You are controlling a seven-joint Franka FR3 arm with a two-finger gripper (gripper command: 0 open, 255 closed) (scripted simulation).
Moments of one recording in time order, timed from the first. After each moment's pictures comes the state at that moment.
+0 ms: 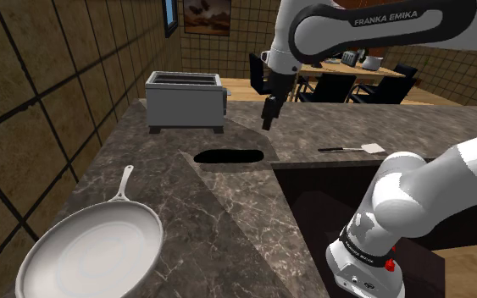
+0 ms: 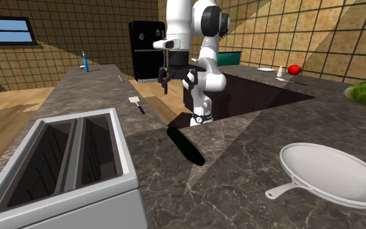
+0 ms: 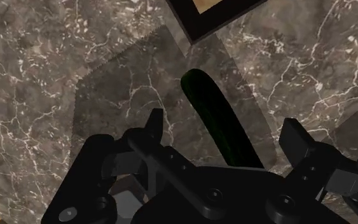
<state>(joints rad) 0.09 -0.64 -0.05 -2.46 -0.04 1.88 -0.21</state>
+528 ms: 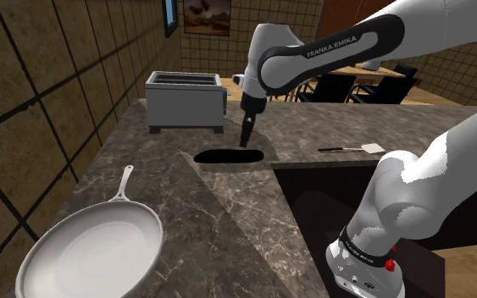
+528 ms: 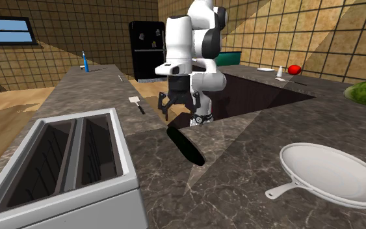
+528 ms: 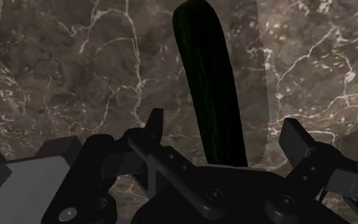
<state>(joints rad) 0.19 -0.41 -0.09 -2.49 -0.01 2.18 -0.46</state>
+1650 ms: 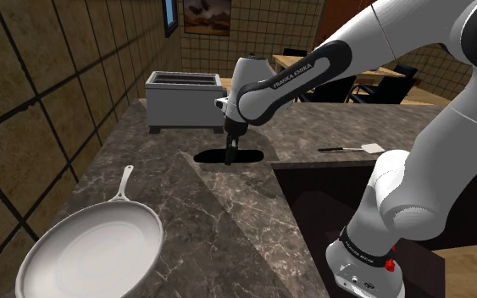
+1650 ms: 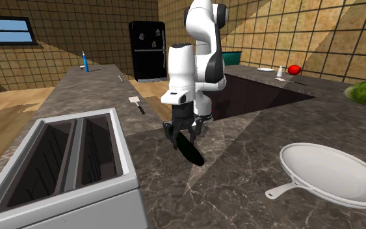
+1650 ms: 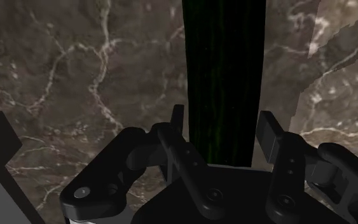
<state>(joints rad) 0.26 -0.19 -0.11 -2.51 0.06 2.45 -0.63</state>
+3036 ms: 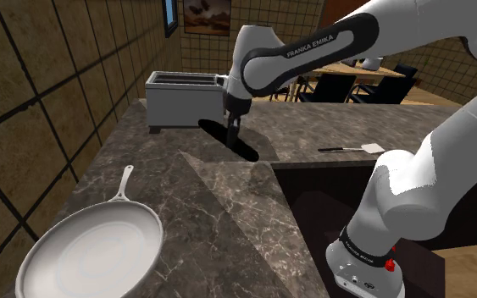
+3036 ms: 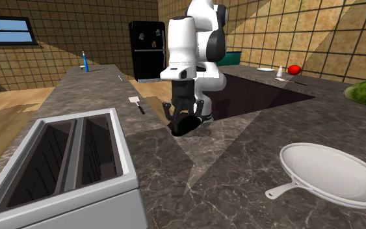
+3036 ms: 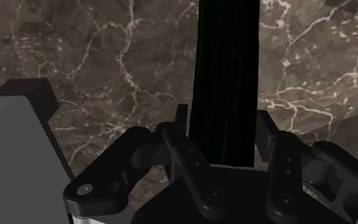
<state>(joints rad) 0.25 -0.30 -0.10 -2.41 0.04 2.24 -0.60</state>
